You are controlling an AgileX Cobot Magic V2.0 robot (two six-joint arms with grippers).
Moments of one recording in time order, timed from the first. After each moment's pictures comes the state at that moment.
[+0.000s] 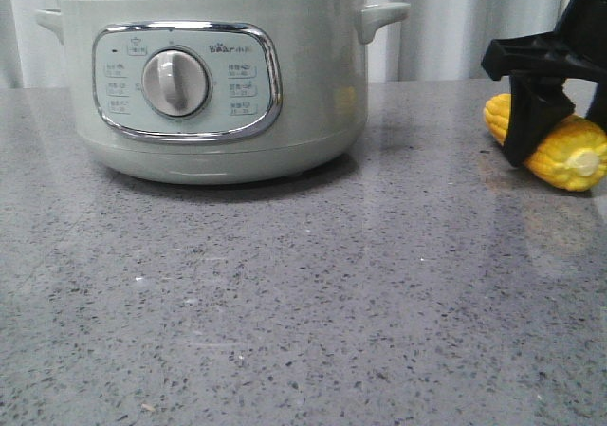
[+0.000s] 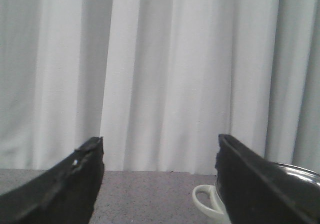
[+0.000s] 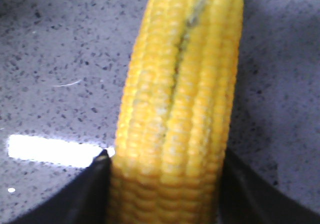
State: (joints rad) left arm 0.08 0.37 -0.63 -0.84 0.22 0.71; right arm 0.12 1.55 -1.10 0.10 0.72 -0.07
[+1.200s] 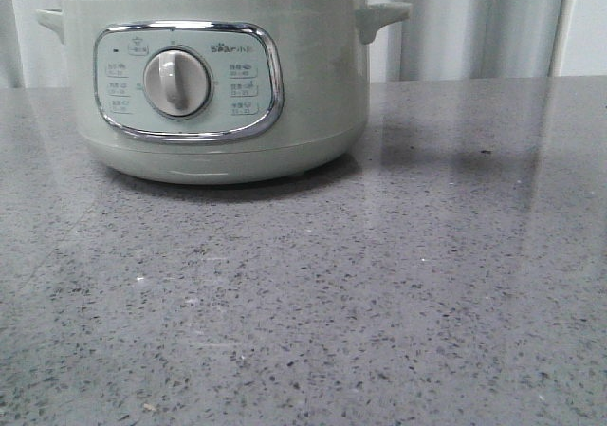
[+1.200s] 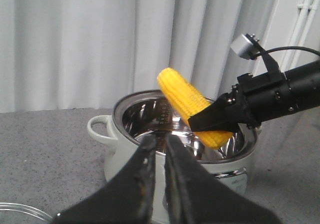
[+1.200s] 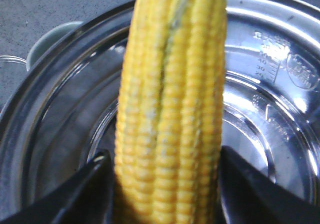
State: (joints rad) left arm -0.05 0.40 -0.63 -0.92 0.51 0.71; right arm 0.55 1.74 -1.55 0.26 0.46 -0.15
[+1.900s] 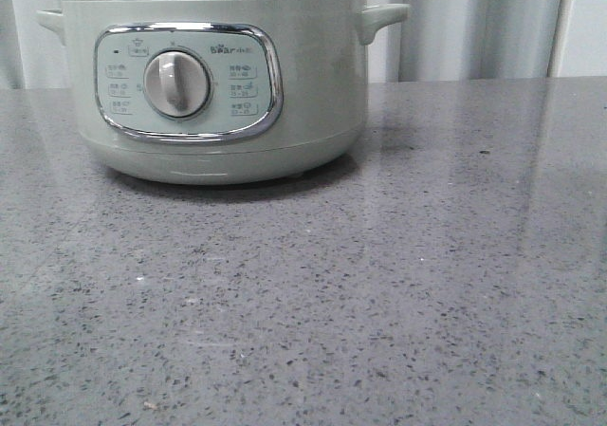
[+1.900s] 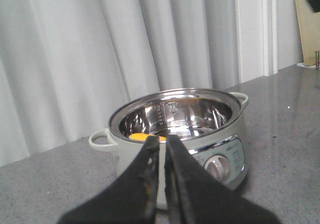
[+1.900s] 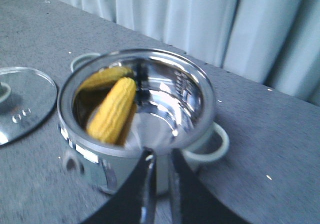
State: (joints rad) left arm -0.11 0.17 -0.54 -0.82 0.56 0.87; right arm 0.50 0.96 -1.21 0.03 0.64 -0.16
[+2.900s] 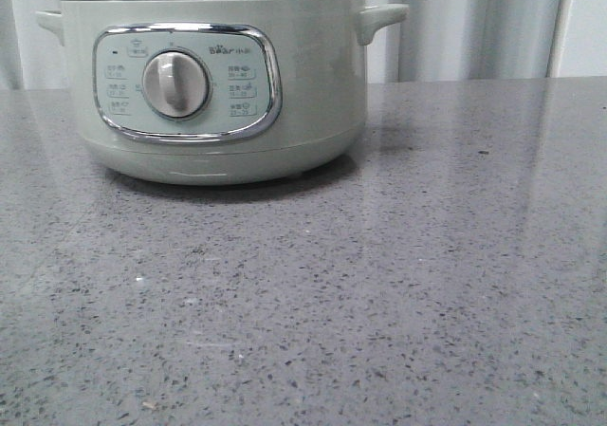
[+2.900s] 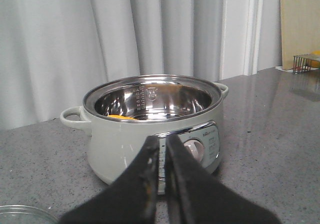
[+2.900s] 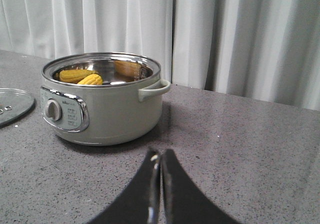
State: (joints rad) left arm -0.11 0.13 -0.44 -0.94 0.56 0.87; right arm 0.50 -0.01 -0.54 -0.19 0.64 0.05
